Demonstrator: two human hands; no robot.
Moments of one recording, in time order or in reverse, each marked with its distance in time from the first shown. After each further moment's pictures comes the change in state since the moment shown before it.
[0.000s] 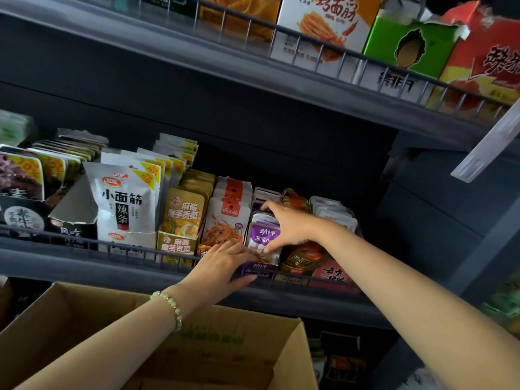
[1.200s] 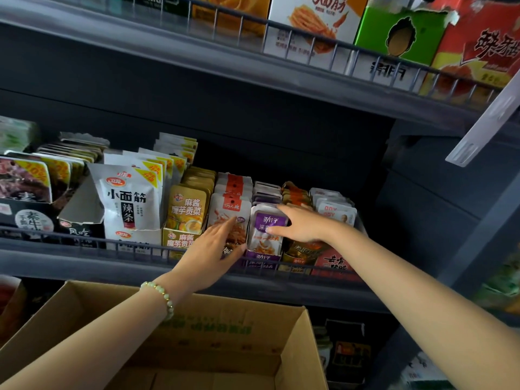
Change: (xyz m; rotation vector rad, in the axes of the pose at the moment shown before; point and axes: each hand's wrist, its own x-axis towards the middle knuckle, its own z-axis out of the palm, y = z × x) left_hand -0.010 -0.008 -0.019 -0.213 0.093 -0.226; right_hand -0.028 -0.002 0.006 0.007 -0.011 0.171
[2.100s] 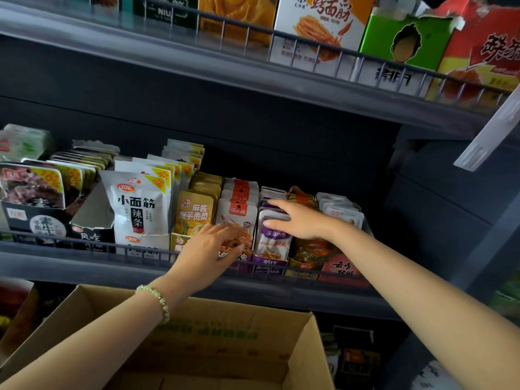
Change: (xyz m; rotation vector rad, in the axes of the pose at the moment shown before) left_hand -0.004 -0.008 -0.018 0.093 0.095 0.053; right_hand 0.008 -0.012 -0.008 0.222 0.053 -0.168
